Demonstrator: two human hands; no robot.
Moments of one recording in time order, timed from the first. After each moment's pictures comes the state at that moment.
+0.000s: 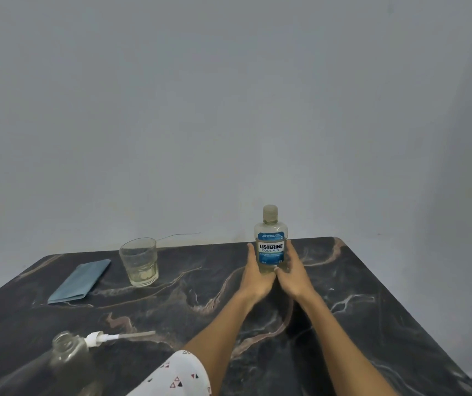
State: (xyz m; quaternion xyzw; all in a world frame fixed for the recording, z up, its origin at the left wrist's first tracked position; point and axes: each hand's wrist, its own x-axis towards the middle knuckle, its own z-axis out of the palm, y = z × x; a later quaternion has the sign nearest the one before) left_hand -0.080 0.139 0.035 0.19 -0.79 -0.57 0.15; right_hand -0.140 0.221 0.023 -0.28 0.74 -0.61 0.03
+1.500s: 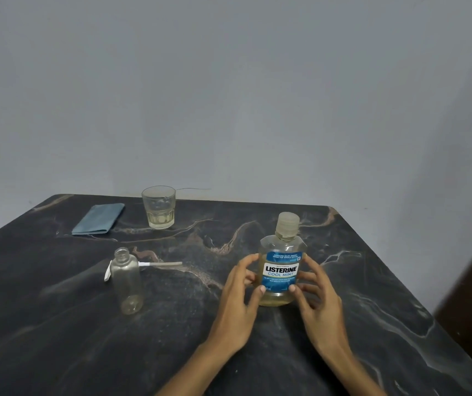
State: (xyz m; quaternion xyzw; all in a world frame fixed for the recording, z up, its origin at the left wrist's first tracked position) left_hand 0.108 0.166 -0.010 0.07 -0.80 -0.51 0.30; right_hand 0.027 0.304 -0.012 -0.30 0.74 -0.60 -0.07
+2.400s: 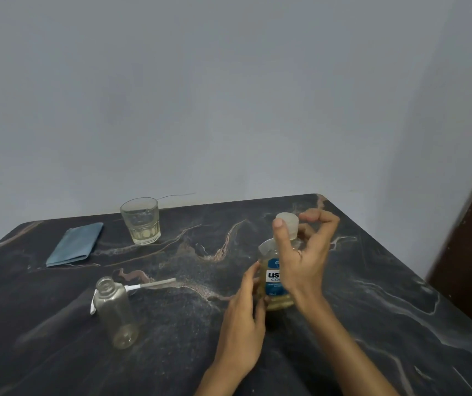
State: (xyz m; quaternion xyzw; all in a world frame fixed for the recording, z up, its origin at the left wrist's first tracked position) left_hand 0.107 0.161 -0.018 0.04 -0.84 -0.47 0.25; right_hand 0.025 0.231 0.055 -0.26 0.61 -0.68 -0.32
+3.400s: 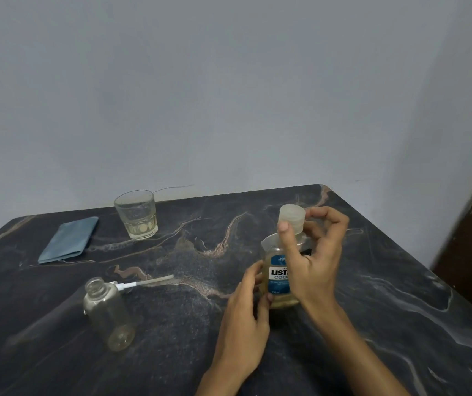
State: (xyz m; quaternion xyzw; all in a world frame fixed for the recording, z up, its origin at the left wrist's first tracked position) left_hand 0.104 0.158 -0.020 0.04 -0.83 -0.49 0.25; right_hand 0.018 0.238 0.042 -0.30 0.61 -0.65 -0.34
